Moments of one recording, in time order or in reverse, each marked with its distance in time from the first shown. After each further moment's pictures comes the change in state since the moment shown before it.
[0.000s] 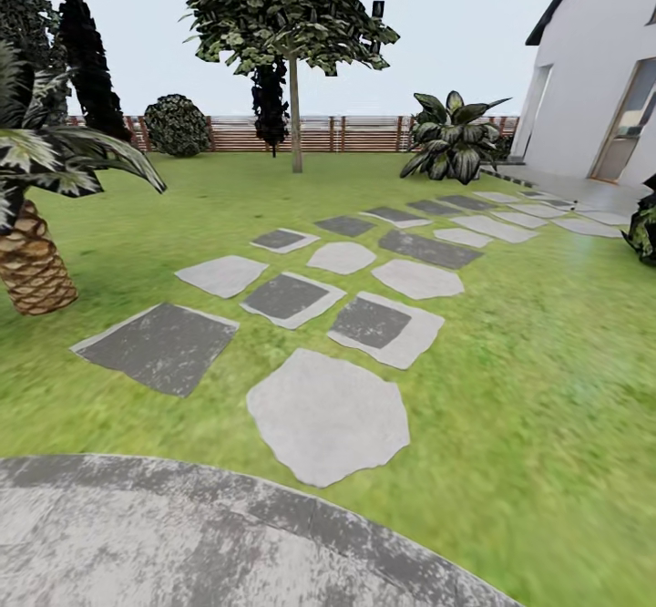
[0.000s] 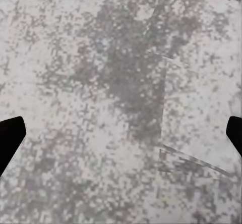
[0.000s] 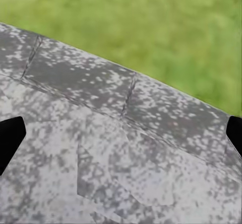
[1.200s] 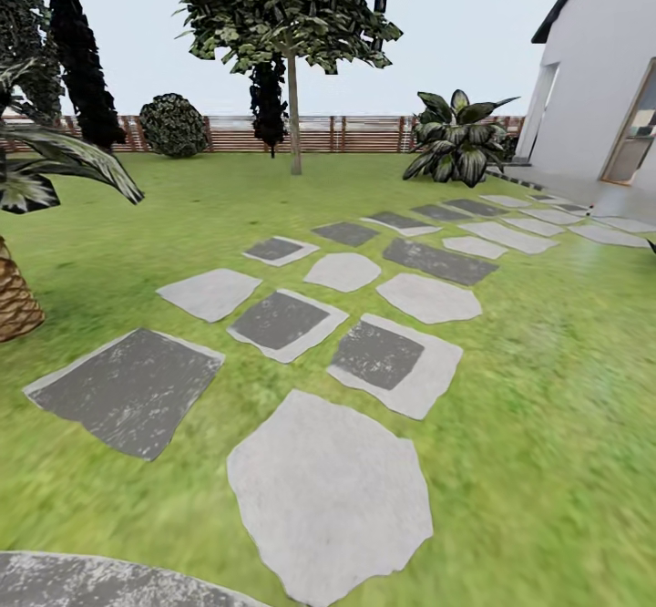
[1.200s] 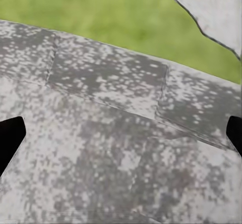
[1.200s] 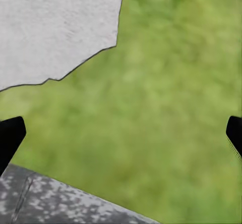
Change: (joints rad) left arm 0.000 0.000 0.000 0.000 0.000 0.000 0.000; right arm 0.000 0.000 -0.001 0.000 0.000 0.000 0.000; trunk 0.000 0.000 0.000
